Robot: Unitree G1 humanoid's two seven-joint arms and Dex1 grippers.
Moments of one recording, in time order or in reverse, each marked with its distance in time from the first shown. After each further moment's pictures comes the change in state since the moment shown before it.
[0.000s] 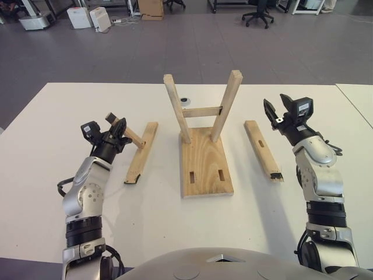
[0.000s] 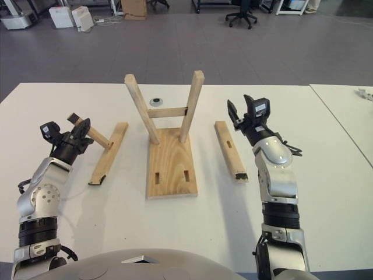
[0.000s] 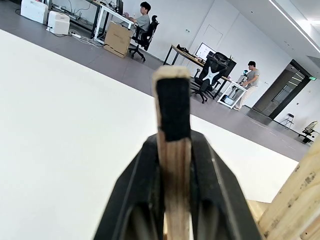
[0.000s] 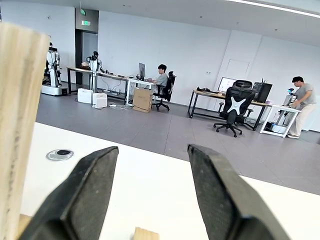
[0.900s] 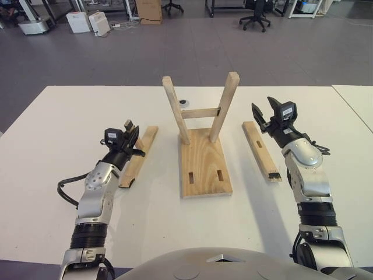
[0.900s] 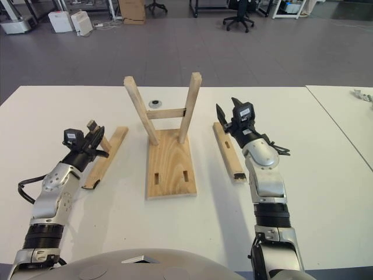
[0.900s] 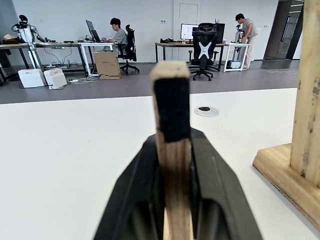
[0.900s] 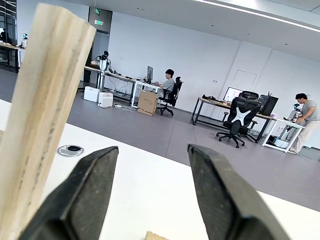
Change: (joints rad) left arm 0.095 0.071 -0.230 0.052 0.354 -0.289 -0.034; right arm 0.003 0.025 0.062 0.035 -0.085 -0.079 -0.004
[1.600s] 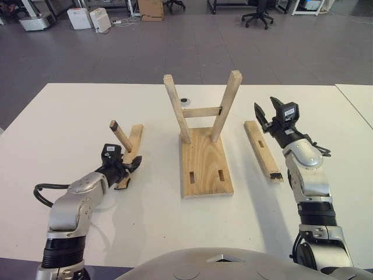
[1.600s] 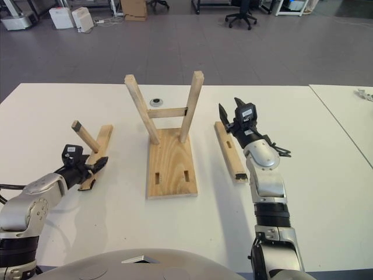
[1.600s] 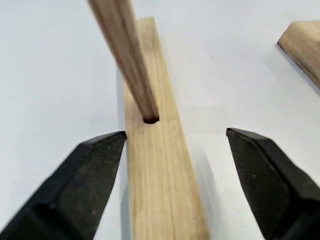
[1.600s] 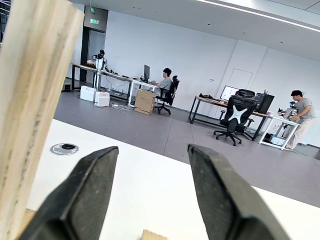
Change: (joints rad) left arm 0.100 0.128 0.073 -0.344 -0.057 0.783 0.066; right arm 0.000 0.001 -0.007 0.034 0.000 -0.037 -0.021
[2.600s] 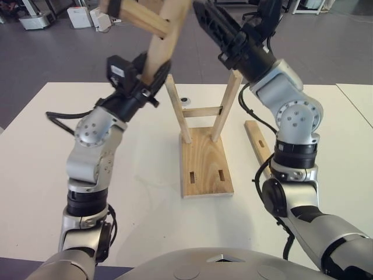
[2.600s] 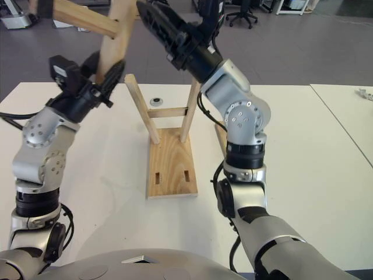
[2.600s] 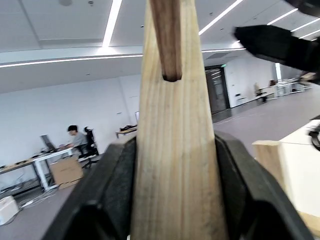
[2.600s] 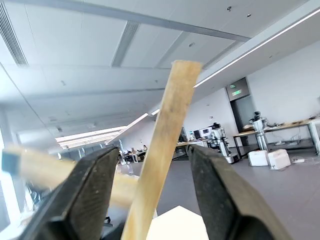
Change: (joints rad) left arm -0.502 -0.095 -0.156 -0.092 0.032 -0.546 -0.165; right arm -0.658 0.220 -0.100 -0.063 0.800 0.651 0.025
